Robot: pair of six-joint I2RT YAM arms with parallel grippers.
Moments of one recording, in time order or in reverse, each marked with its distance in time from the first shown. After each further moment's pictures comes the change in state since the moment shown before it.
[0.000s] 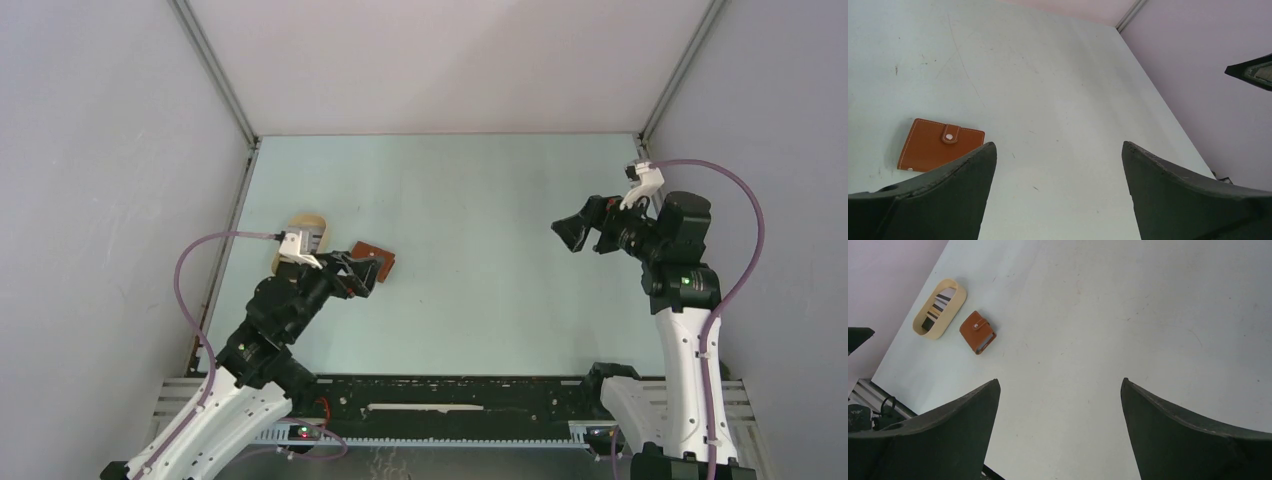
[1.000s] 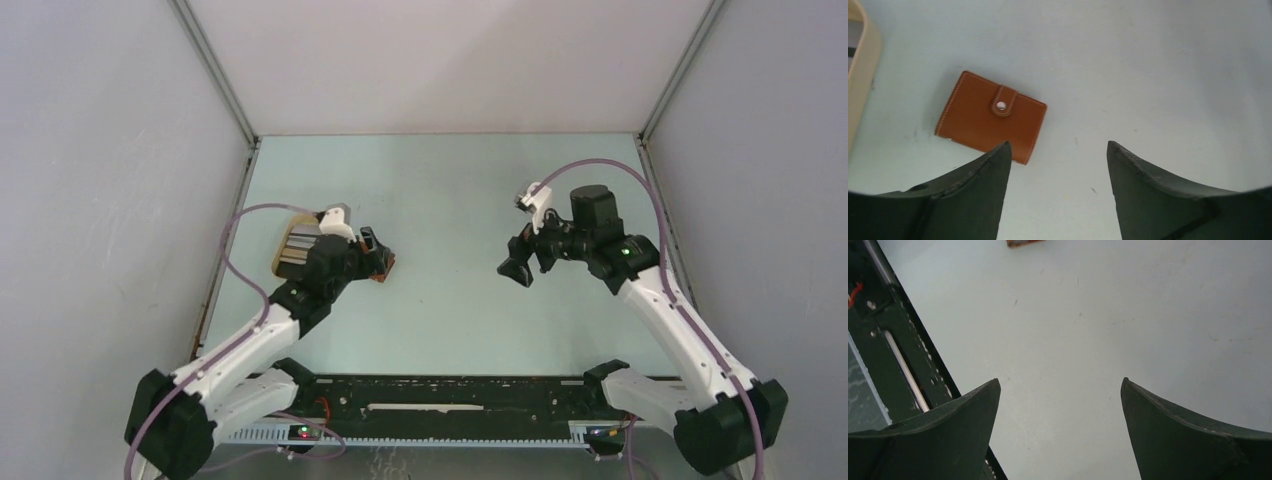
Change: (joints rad) left arm 0.072 0.471 -0.005 0.149 -0.070 -0.051; right arm 0.467 0.172 -0.018 -0.034 0.056 -0.387
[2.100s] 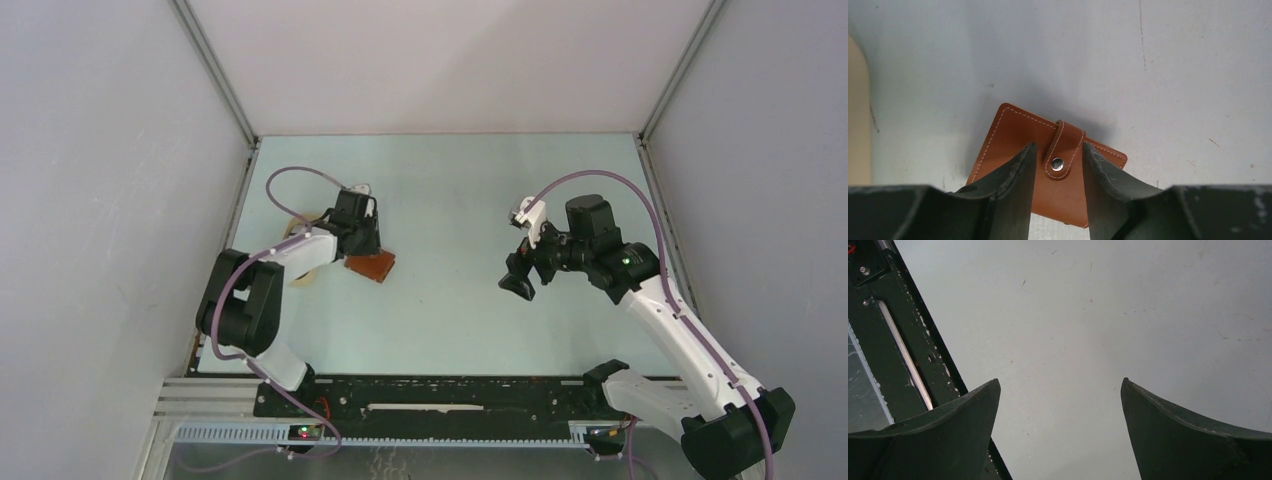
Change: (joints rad) left arm 0.204 0.741 0.409 -0.183 0.116 0.193; right arm 0.075 -0.005 -0.019 -0.074 0.027 -0.101
